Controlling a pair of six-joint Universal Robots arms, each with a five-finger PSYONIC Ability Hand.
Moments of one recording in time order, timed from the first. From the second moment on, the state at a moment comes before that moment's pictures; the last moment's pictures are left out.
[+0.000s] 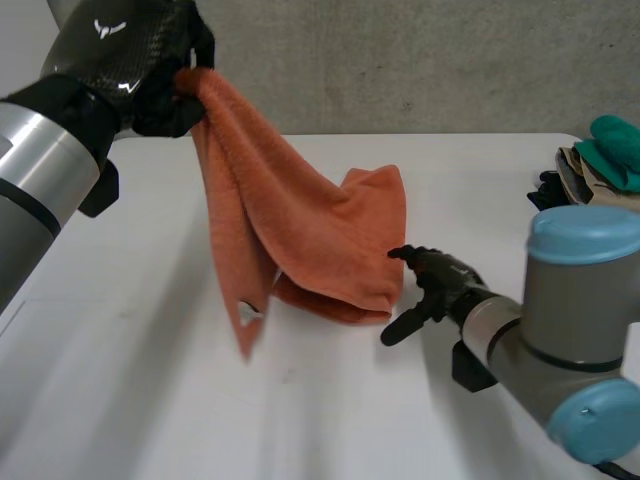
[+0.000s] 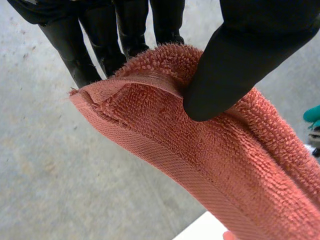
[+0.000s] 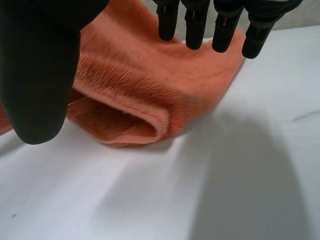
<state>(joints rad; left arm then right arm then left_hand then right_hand) 4.29 -1.54 -1.46 3.23 -1.39 3.25 2.06 -1.13 1.60 -0.01 1.51 3.50 1.15 1.20 1.19 1.20 0.98 0.23 0.21 0.21 0.21 0.04</state>
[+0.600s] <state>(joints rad) 4.43 -1.46 -1.44 3.11 -1.46 3.31 2.00 -1.22 1.30 -0.15 1.61 2.93 1.15 1.20 1.19 1.20 0.98 1.13 1.18 1.18 1.20 1.00</state>
